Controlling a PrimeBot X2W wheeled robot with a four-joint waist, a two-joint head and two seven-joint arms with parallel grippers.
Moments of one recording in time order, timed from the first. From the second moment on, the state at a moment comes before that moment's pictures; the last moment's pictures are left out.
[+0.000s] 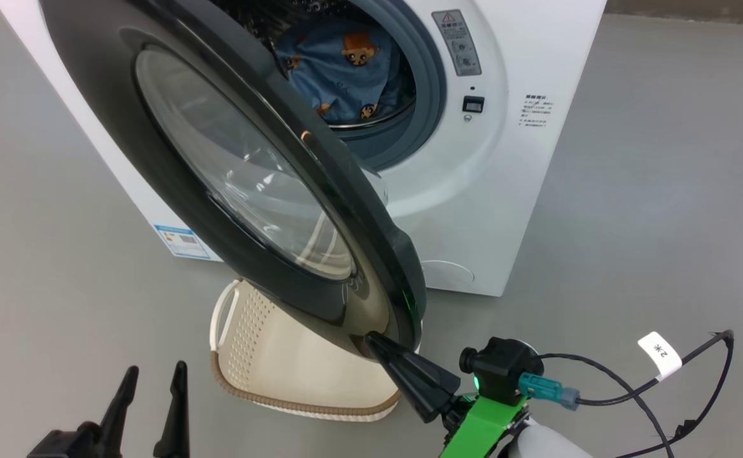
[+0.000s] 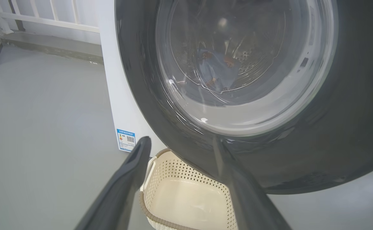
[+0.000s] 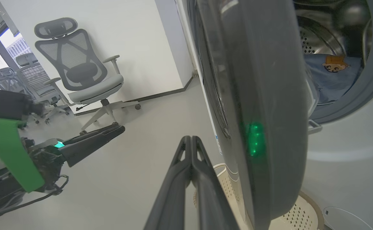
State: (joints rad) left arm 0.06 0.13 -0.09 0.13 -0.40 -0.13 -0.26; right arm -0.34 -0.16 0.78 0.32 0.56 0.13 -0.26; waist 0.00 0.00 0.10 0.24
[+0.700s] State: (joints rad) left arm 0.01 0.12 -0.09 0.13 -0.40 -0.13 -0.26; right arm -0.38 -0.15 0.71 0.35 0.56 0.13 -0.26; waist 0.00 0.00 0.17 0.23
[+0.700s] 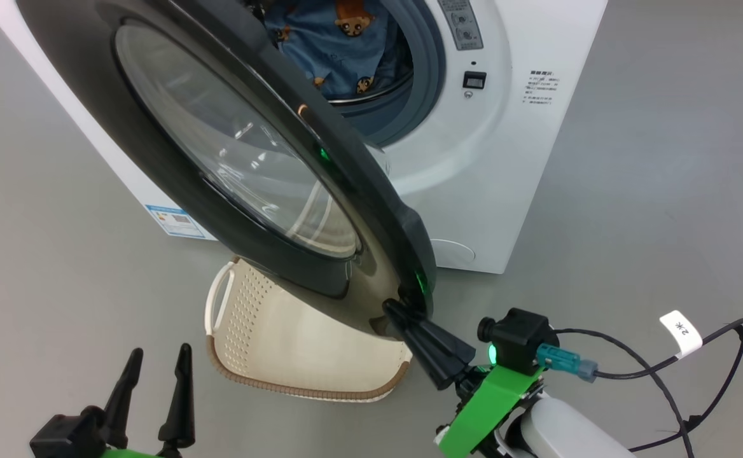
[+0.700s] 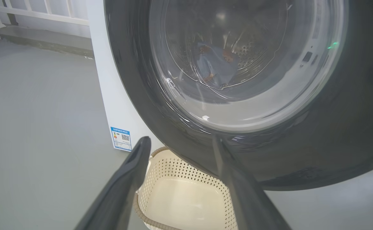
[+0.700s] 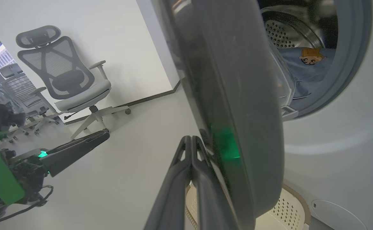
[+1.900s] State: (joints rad) left arm -0.12 0.11 -0.15 0.10 -0.41 -0.13 -0.26; right arm -0.65 -0.16 0.45 0.46 0.50 0.13 -0.26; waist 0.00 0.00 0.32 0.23
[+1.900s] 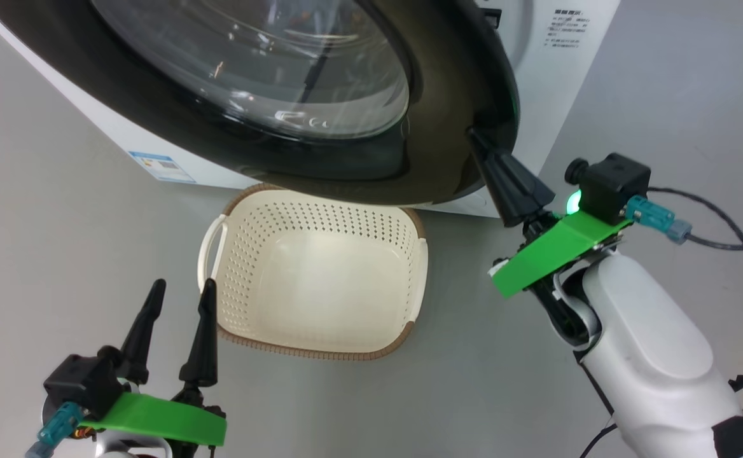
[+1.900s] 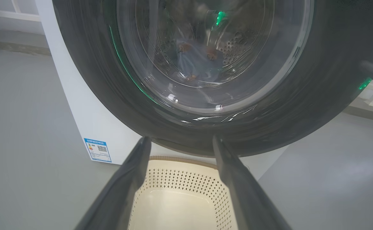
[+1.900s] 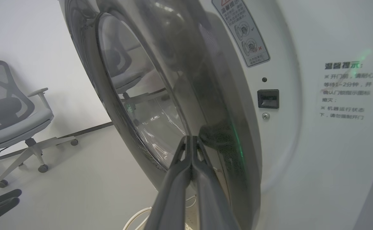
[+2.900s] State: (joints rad) left arm -0.23 0.10 -0.19 0.08 -0.41 -0.13 -0.26; right arm -0.82 -0.15 0.31 0.52 0.43 0.13 -0.26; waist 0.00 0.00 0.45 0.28
